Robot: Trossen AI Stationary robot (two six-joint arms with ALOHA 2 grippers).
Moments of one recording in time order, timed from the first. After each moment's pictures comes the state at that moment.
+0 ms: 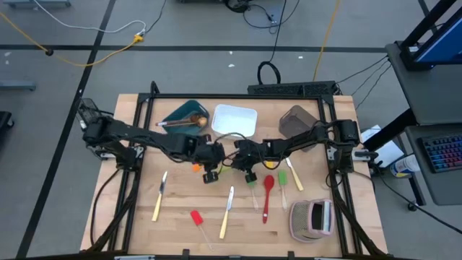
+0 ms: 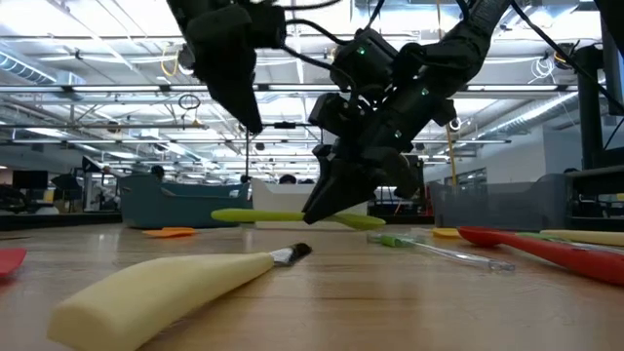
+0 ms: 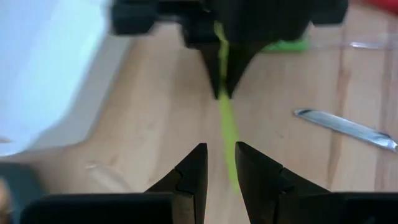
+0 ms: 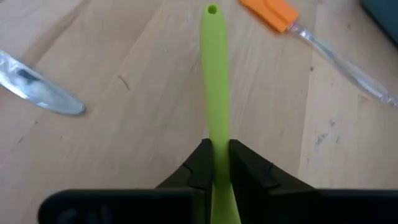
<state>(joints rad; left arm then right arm) -0.10 1.62 1.21 -0.67 -0.17 -0.23 -0.04 1.90 0.97 0.19 -0.13 -0.38</state>
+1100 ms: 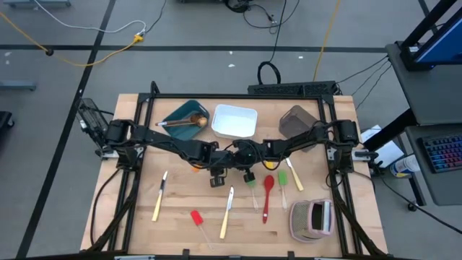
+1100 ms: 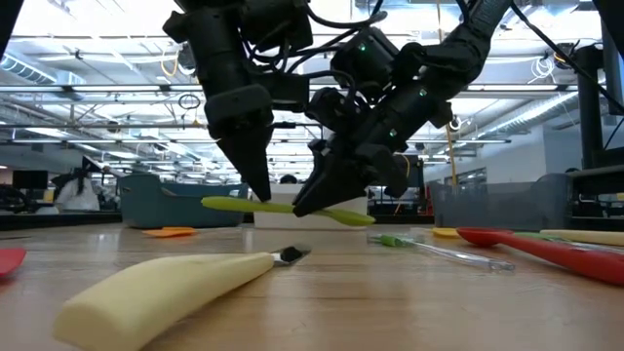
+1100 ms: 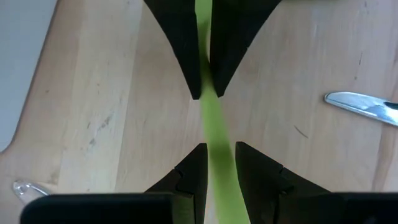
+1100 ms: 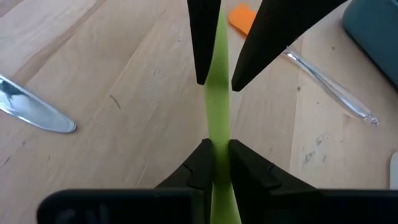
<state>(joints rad) -0.08 1.84 1.21 -0.58 -0.10 -0.21 -0.04 1.90 0.97 0.29 -0.12 -0.38</state>
